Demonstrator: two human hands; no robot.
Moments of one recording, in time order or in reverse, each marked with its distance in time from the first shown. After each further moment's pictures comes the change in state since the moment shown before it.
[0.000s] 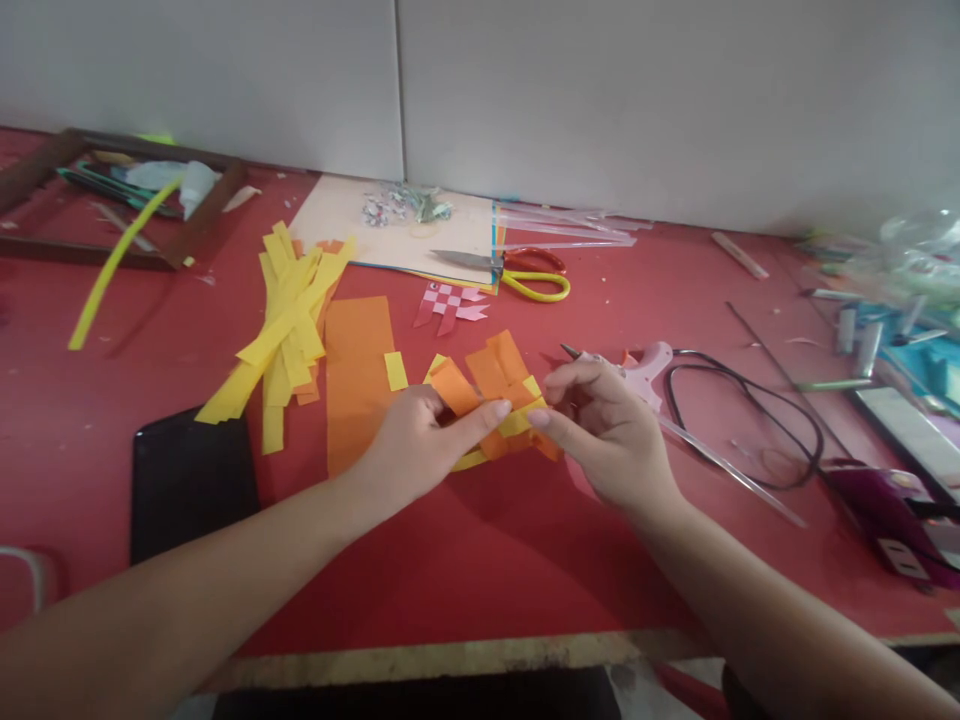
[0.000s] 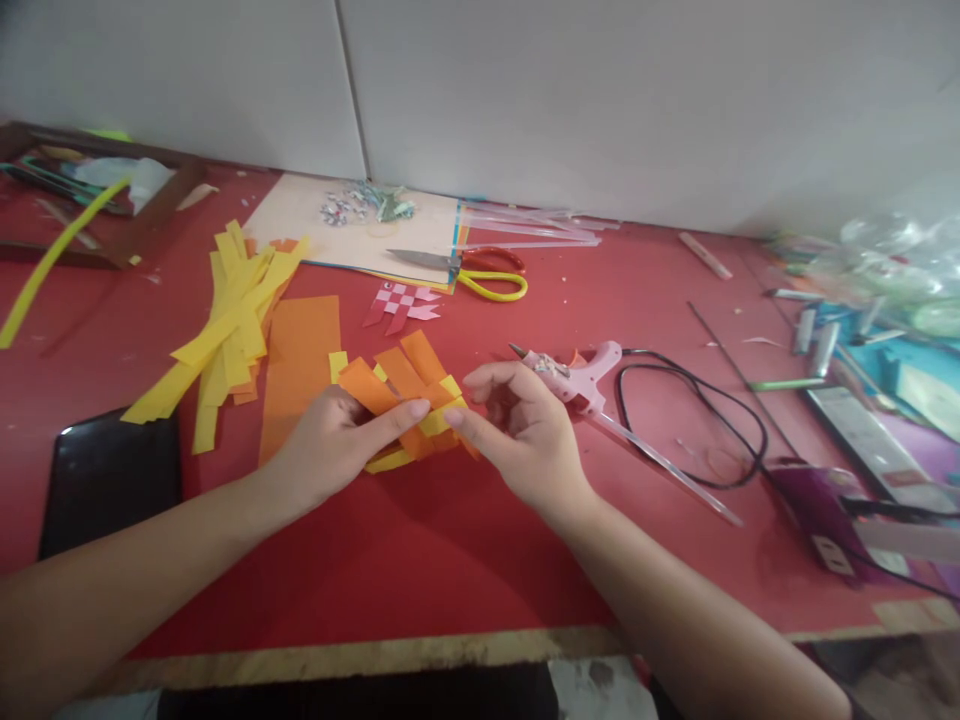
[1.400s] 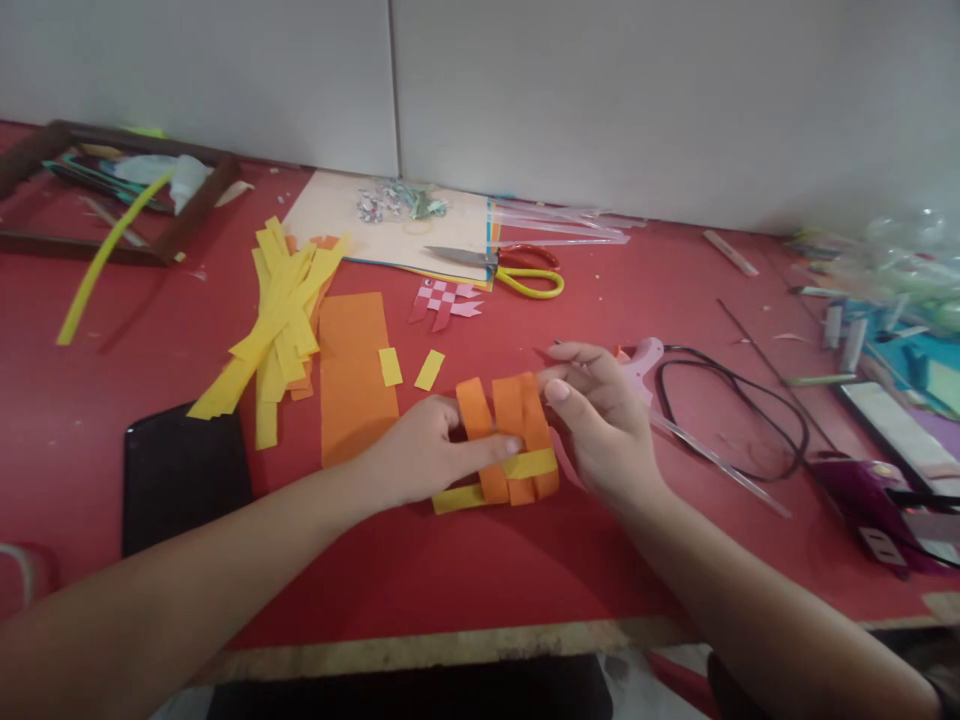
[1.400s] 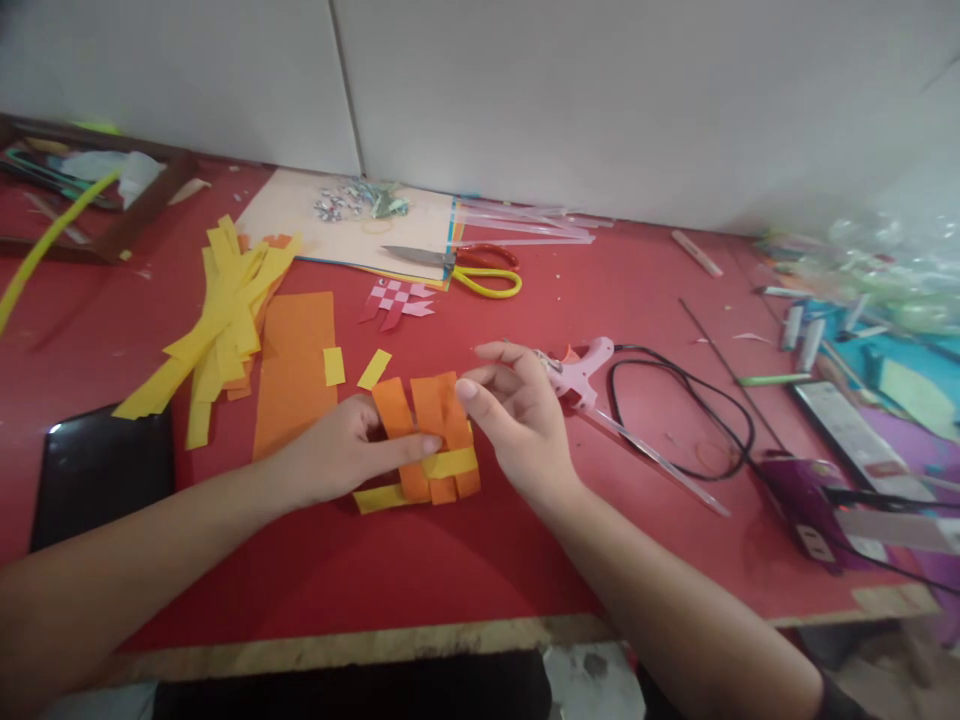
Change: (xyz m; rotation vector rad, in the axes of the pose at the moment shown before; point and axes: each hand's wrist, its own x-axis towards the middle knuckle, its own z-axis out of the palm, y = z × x) left_hand 0.001 0.003 0.001 -0.118 -0.366 -0.101; right_hand 0.000 0.003 0.003 0.252 0.037 0.112
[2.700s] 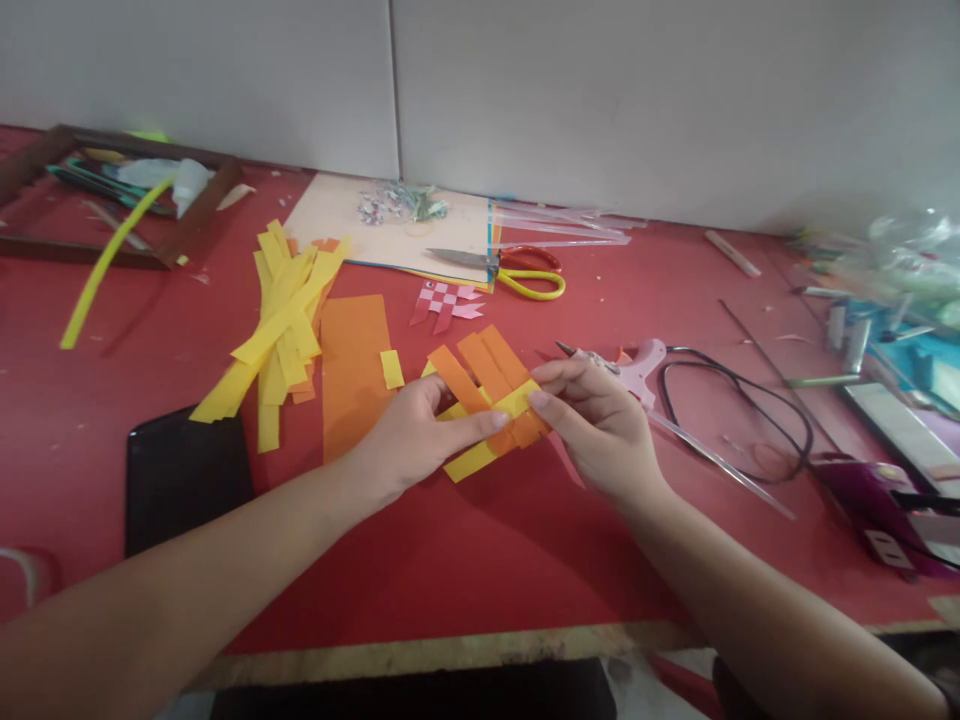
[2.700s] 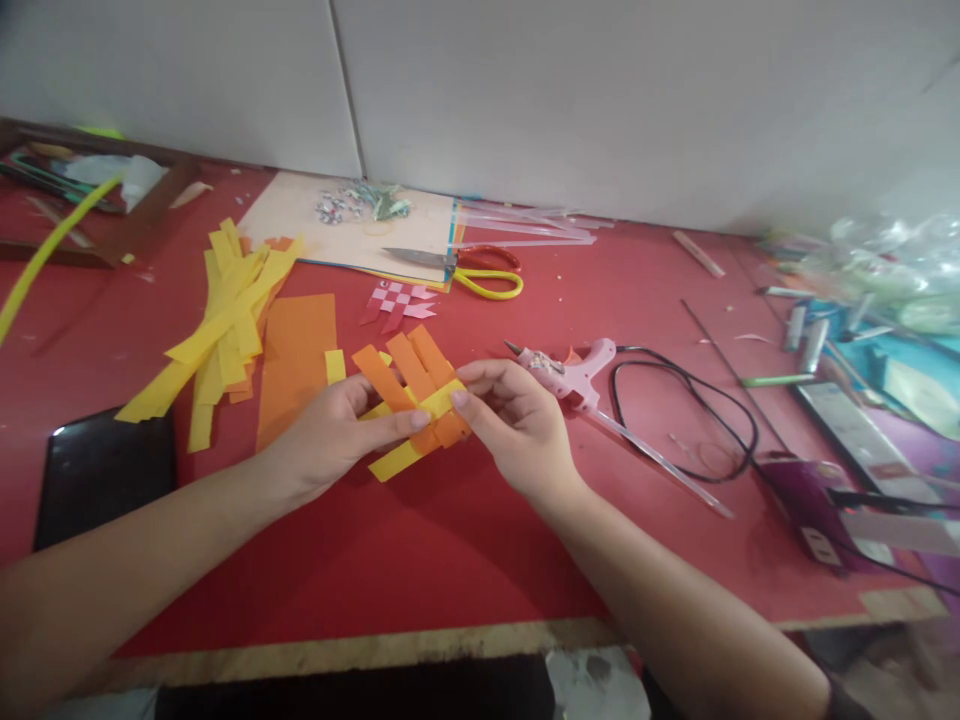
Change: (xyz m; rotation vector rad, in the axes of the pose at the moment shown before) left_hand 0.003 0.000 -0.003 -0.200 0.223 0.023; right_hand 0.001 0.004 -0.001 -0.075 -0.044 -0.037
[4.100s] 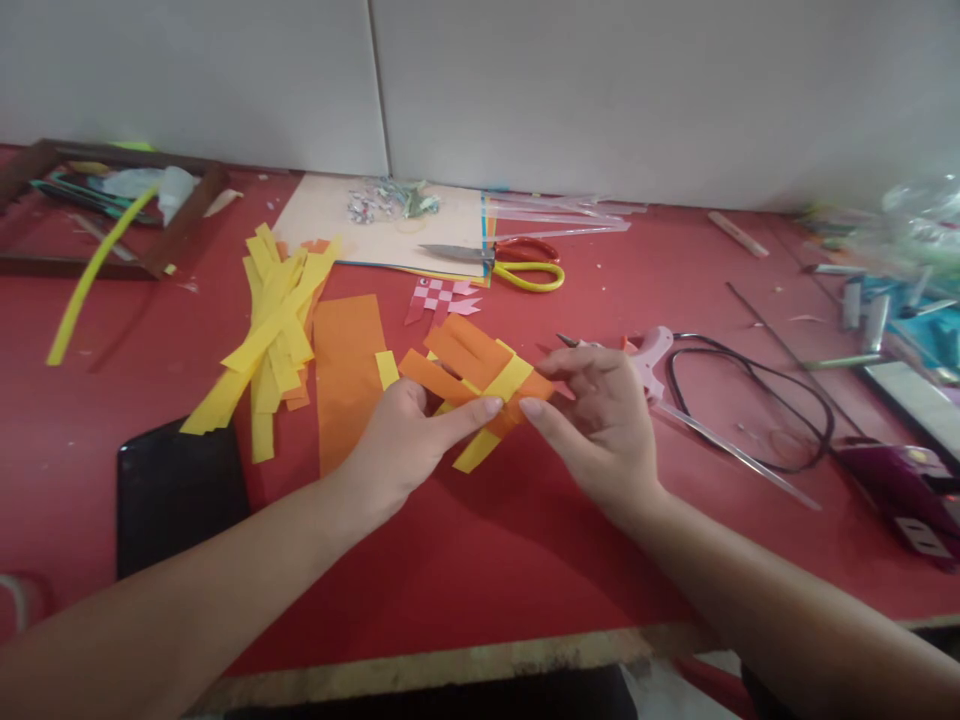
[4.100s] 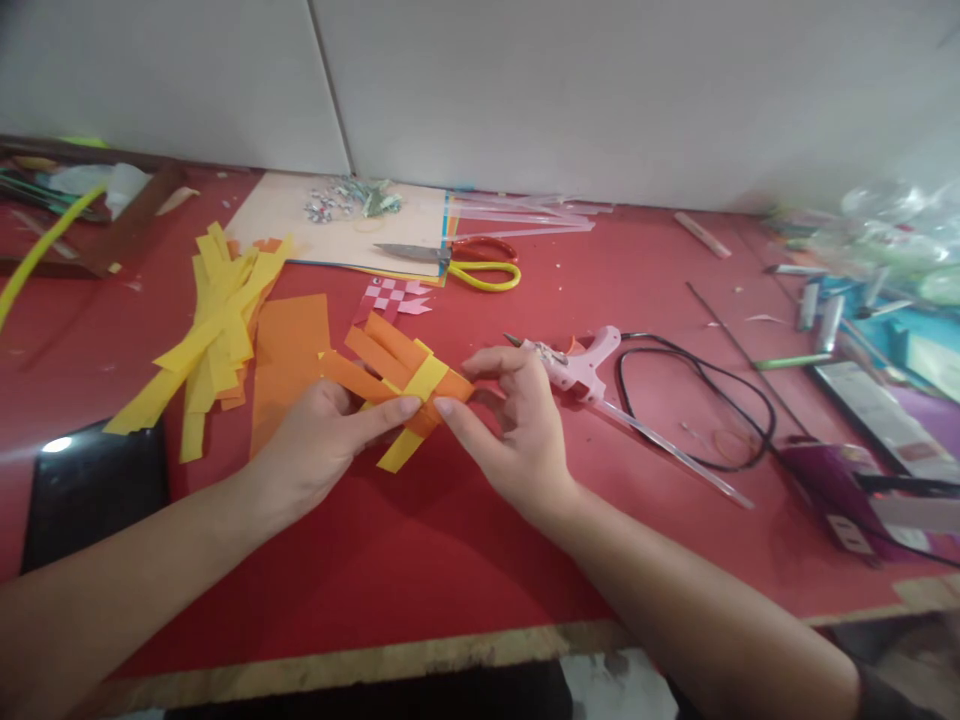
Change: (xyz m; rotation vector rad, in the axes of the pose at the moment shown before) left_hand -0.001 -0.004 0.001 -0.031 0.081 0.040; right_hand -0.003 0.001 0.009 -0.232 0.129 -0.306
